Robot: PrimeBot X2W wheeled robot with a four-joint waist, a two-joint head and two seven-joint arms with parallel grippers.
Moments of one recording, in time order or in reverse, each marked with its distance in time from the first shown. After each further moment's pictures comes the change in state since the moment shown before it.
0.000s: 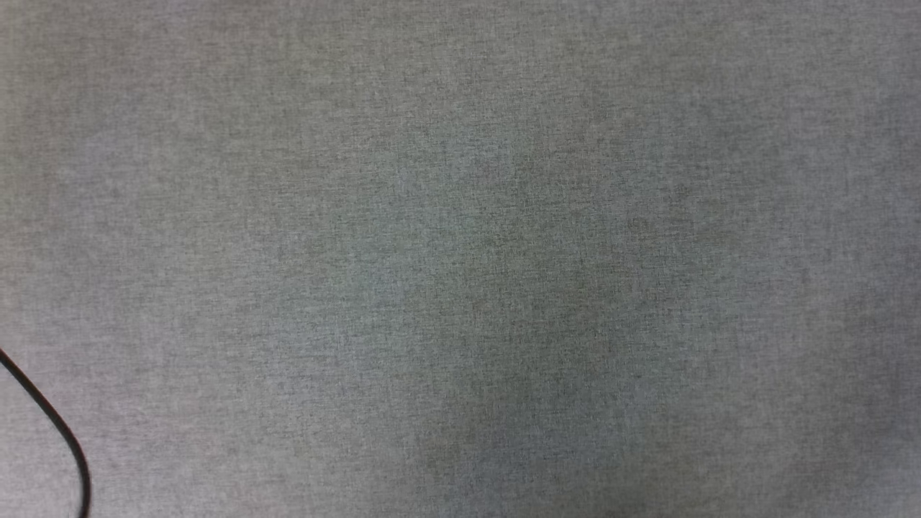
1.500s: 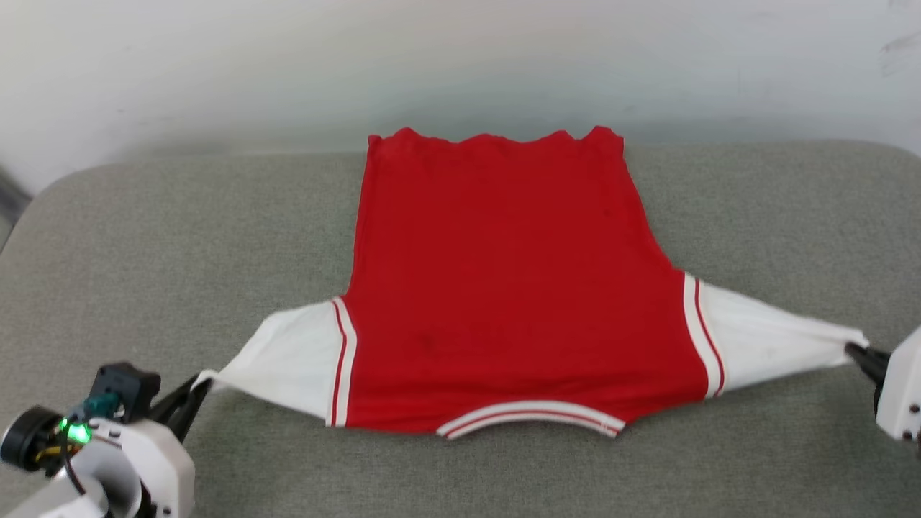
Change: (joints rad) left arm 1.397 0.126 -0.272 -0.224 -0.131 0.083 -0.126; right arm 1.465 -0.106 -0.109 -0.393 0.344 0.001 0.389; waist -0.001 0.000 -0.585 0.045
